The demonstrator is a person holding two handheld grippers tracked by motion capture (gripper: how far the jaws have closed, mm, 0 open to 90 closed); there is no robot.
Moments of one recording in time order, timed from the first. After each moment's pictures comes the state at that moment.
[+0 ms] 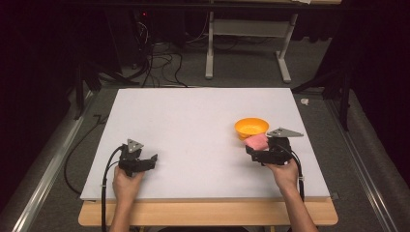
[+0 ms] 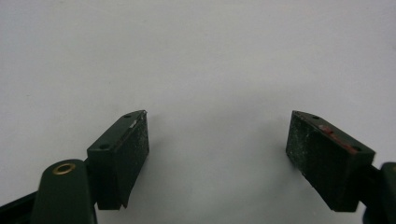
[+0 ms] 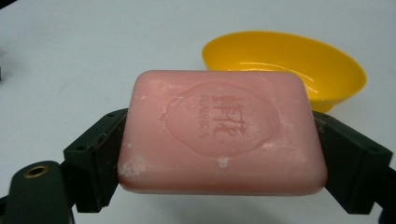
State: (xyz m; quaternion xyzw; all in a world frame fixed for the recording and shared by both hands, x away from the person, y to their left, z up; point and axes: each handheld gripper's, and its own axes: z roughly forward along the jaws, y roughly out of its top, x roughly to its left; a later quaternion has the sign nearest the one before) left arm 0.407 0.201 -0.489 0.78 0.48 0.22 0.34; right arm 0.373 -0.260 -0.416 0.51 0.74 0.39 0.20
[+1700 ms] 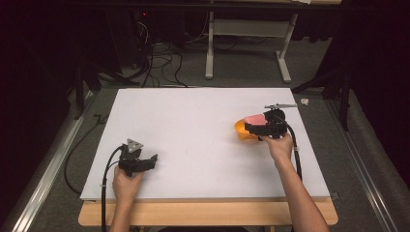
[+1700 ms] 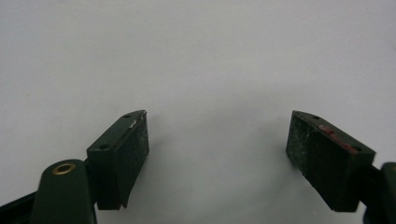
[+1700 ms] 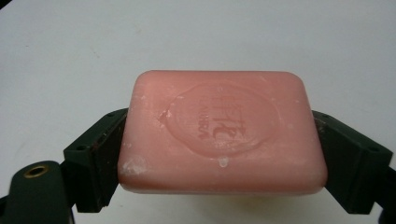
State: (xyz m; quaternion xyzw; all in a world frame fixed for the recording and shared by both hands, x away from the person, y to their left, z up) left arm 0.407 0.201 -0.489 0.78 0.48 0.22 0.34; right arm 0.451 -0.264 -0.399 0.56 0.72 0.37 0.17
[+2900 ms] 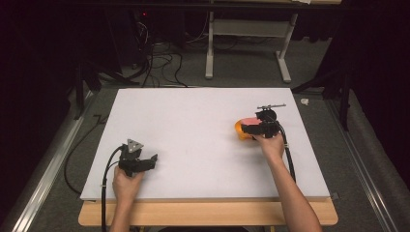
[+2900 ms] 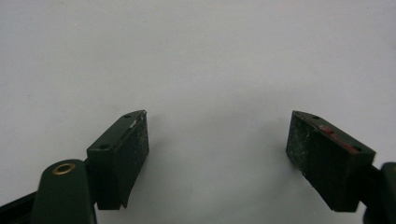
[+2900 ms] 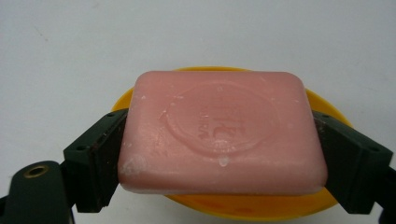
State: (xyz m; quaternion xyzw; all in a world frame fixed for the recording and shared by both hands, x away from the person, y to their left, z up) left arm 0.407 0.201 -0.489 0.78 0.48 0.22 0.34; right arm 0.475 -0.251 -0.425 0.61 0.71 0.31 0.17
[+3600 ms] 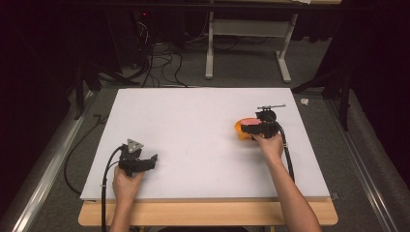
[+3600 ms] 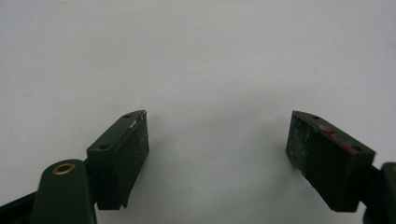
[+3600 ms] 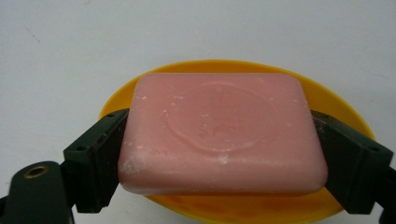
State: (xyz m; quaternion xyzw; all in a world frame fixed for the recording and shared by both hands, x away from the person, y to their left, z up) left arm 0.407 0.201 -0.489 0.78 0.48 0.22 0.34; right arm 0.479 -0.253 -0.431 0.62 0.70 0.31 0.16
